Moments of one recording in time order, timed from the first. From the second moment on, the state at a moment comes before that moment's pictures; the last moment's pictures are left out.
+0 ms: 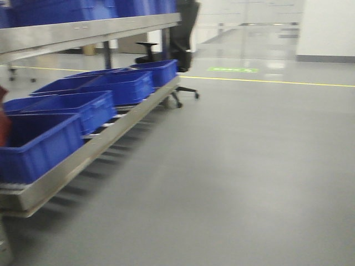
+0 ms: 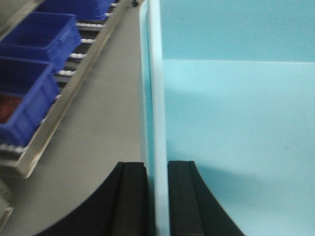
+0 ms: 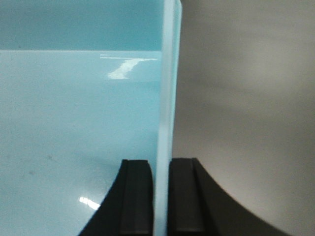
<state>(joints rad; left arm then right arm) -0.40 1.39 -1.77 0.29 0.97 -0.40 0.59 1.44 -1.83 -0.25 1.05 0.44</state>
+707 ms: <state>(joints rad) -0.40 1.39 -1.77 0.30 0.97 -0.40 0.59 1.44 -1.83 -0.25 1.05 0.44</state>
